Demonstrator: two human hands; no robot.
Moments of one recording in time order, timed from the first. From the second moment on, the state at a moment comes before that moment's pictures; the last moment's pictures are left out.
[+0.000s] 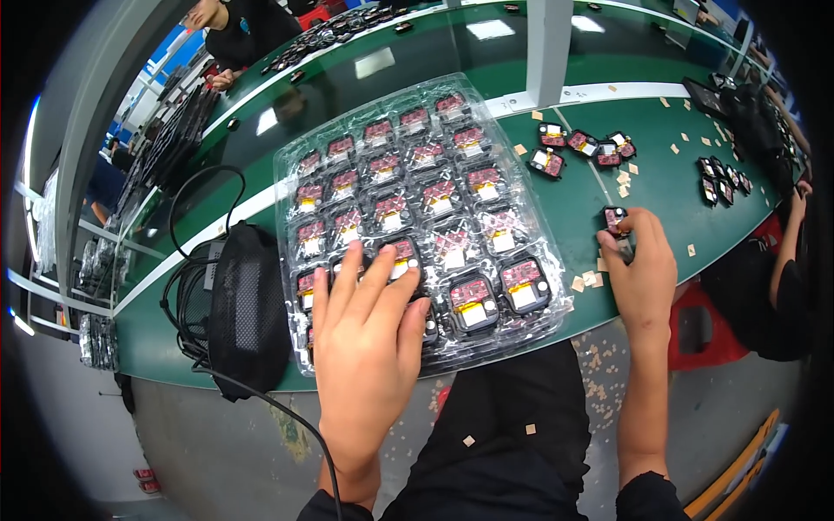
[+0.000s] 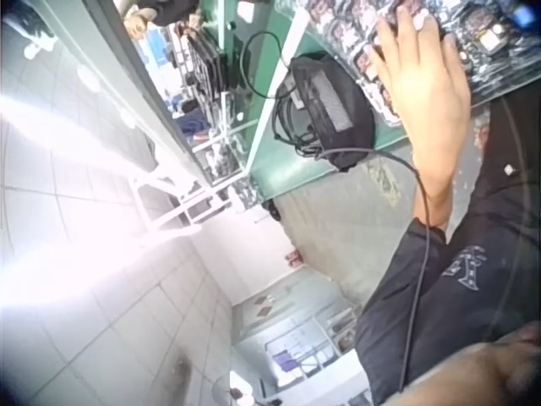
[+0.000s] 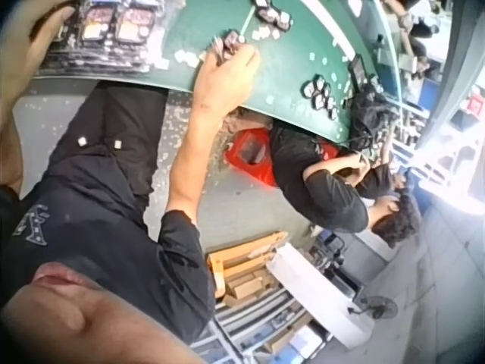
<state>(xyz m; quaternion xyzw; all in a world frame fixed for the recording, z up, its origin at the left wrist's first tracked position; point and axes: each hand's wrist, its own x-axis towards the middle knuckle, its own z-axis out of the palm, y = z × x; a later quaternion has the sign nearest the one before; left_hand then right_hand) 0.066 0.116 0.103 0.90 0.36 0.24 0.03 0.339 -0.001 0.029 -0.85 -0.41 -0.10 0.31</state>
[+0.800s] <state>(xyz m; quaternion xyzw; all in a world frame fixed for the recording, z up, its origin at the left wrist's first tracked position) 0.050 0.027 -0.005 0.22 0.06 0.04 0.97 0.257 -0.076 0.060 -0.53 -0.69 0.24 0.44</state>
